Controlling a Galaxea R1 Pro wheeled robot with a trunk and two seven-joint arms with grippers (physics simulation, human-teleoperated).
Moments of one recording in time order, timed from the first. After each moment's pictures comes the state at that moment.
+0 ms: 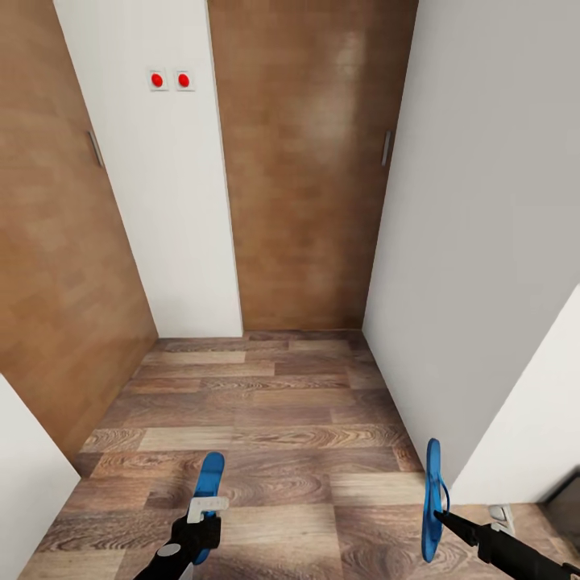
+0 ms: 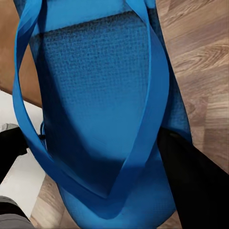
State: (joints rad) left arm -0.42 -0.04 -0.11 -0.38 0.11 -0.04 0.06; right arm -0.39 -0.39 -0.48 -0.33 -0.08 0.09 1.35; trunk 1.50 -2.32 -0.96
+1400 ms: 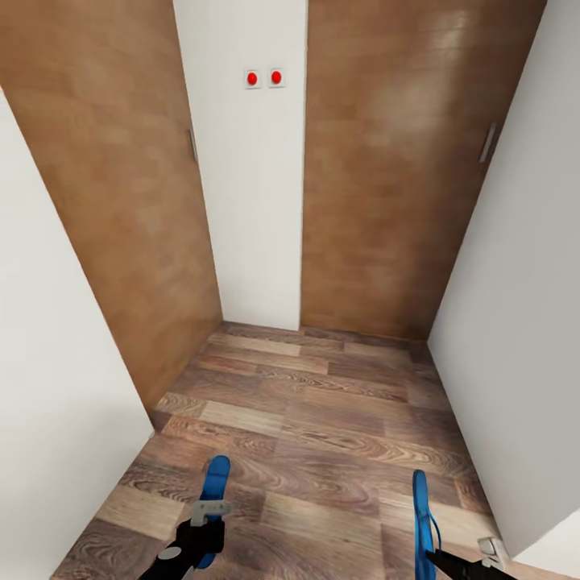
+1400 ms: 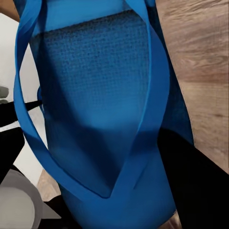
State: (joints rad) left arm -0.42 -0.04 -0.11 -0.36 0.11 -0.04 0.01; right arm -0.39 -0.37 -0.48 -0.17 0.03 0.00 1.33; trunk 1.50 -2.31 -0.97
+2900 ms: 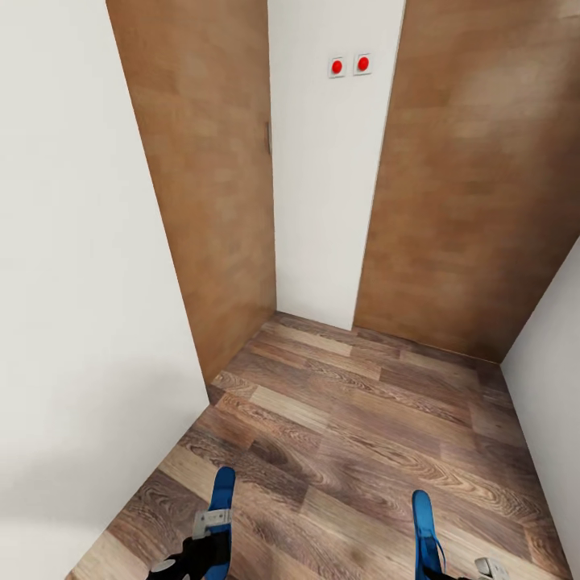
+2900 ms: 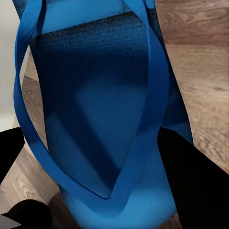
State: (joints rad) left arm -0.42 -0.04 -0.09 -0.30 0.24 -0.05 -0.14; right arm -0.39 -0.35 -0.48 -0.07 0.03 -0.01 1.03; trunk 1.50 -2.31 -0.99
